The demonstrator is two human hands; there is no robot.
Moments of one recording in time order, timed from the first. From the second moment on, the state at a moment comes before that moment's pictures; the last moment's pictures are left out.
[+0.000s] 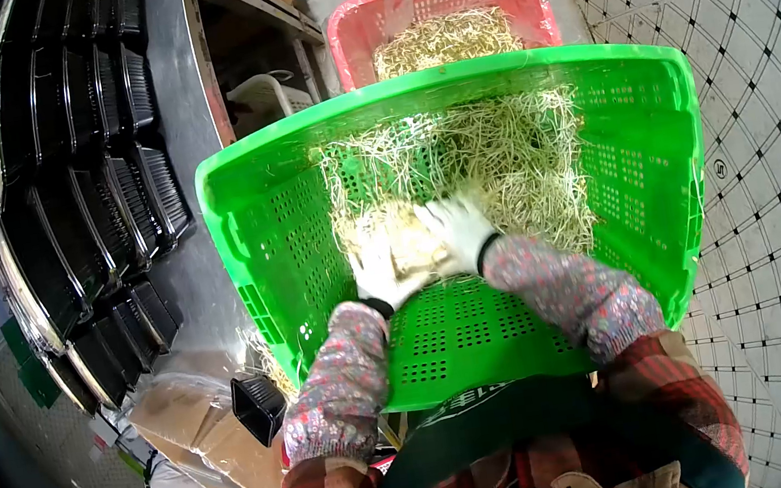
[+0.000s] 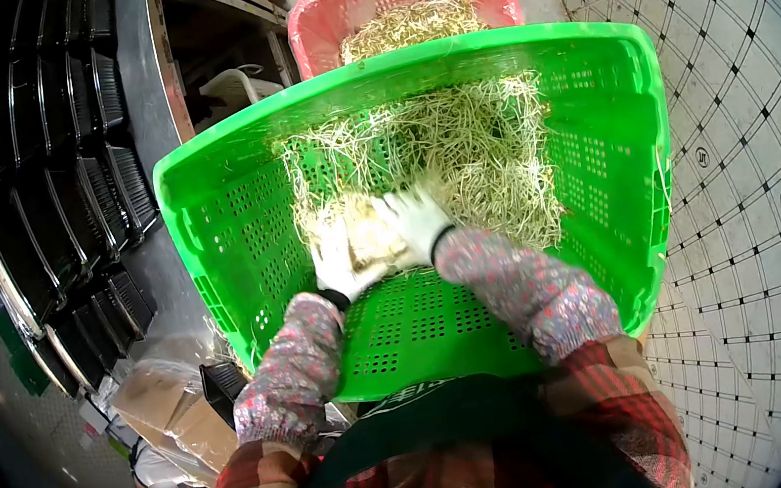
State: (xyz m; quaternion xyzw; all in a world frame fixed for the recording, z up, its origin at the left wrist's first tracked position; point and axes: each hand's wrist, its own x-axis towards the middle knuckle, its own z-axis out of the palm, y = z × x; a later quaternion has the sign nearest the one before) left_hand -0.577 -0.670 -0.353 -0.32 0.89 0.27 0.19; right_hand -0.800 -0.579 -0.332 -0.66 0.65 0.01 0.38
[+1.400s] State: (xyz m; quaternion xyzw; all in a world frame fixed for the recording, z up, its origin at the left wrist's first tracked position) left_hand -0.675 -0.706 -0.361 -0.31 0.86 0.30 0.26; right_hand -0.830 -0.584 -0.380 -0.62 0.77 0.03 0.14
